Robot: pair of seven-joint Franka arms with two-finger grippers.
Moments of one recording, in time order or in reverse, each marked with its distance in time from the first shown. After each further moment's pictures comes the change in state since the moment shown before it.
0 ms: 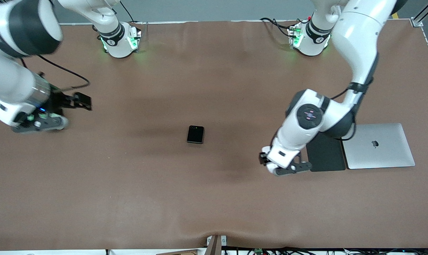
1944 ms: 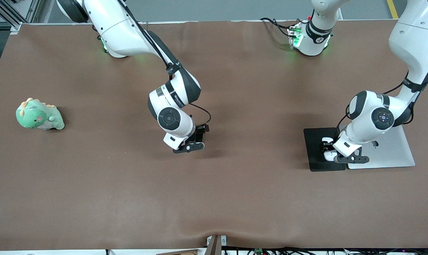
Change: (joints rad) left arm 0.579 -0.037 -0.161 -0.481 0.207 0.291 0.408; right arm 0.419 0.512 -0.016 -0.025 0.199 0.558 0.359
